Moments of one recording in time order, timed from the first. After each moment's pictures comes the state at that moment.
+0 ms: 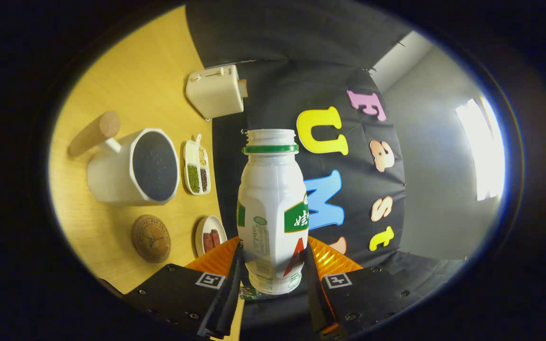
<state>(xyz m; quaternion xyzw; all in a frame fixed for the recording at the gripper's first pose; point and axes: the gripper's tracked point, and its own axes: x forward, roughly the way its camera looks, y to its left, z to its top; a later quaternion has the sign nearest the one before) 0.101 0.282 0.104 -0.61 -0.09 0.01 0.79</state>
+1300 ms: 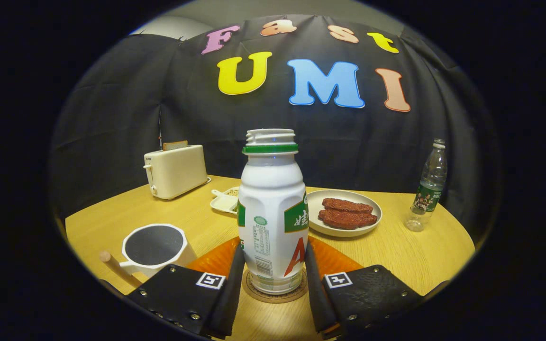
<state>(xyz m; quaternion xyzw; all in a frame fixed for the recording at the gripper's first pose) 0.158 0.290 -0.016 -0.02 0.12 0.17 0.98</state>
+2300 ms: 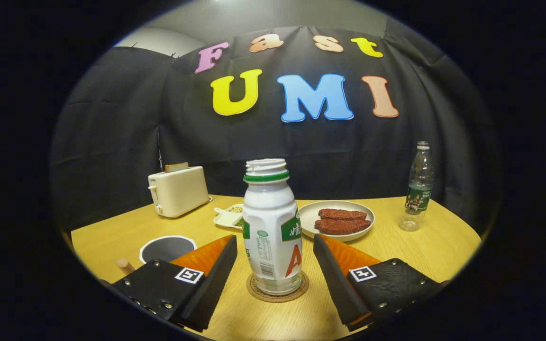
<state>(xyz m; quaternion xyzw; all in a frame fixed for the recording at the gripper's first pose) 0.138 0.276 0.012 0.03 0.06 0.17 0.98</state>
